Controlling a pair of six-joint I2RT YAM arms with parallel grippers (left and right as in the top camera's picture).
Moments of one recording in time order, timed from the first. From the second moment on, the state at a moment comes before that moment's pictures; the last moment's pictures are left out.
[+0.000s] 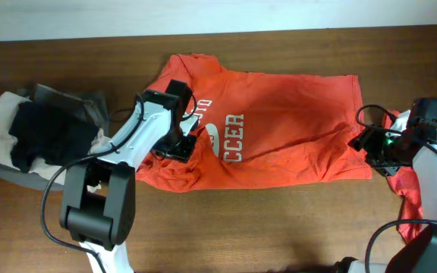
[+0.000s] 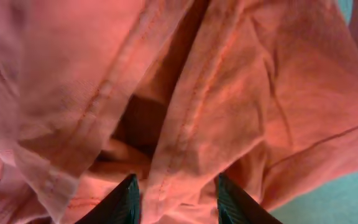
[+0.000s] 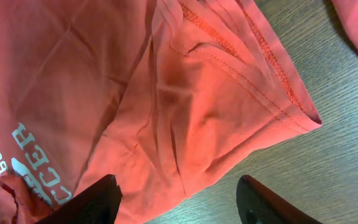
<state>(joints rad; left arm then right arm) -0.34 1.99 1.46 -1.08 0.07 0.03 -0.43 1.50 1.08 -0.90 -0.34 0.34</state>
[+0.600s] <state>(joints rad) -0.34 1.99 1.38 -1.07 0.06 0.03 -0.43 1.50 1.08 -0.91 -0.34 0.34</state>
